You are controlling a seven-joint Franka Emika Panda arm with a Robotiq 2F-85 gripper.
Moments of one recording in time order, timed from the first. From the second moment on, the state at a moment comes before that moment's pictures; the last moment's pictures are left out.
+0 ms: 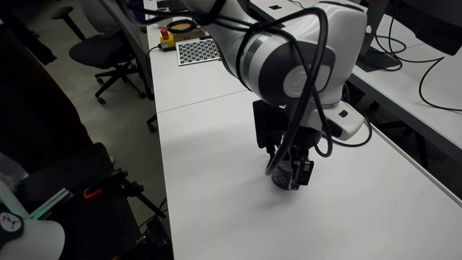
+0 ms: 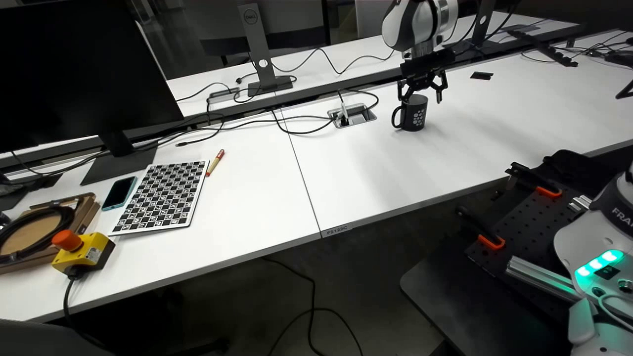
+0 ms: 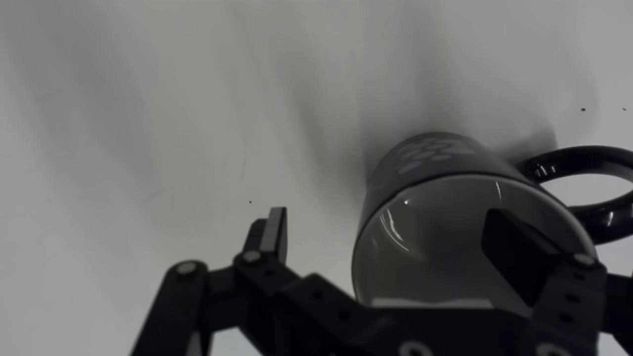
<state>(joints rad) -0.08 0.62 -0.25 -1.92 -0.05 2.38 0.43</state>
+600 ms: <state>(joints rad) -0.08 0.52 -0.27 -1.93 -0.05 2.40 0.43</state>
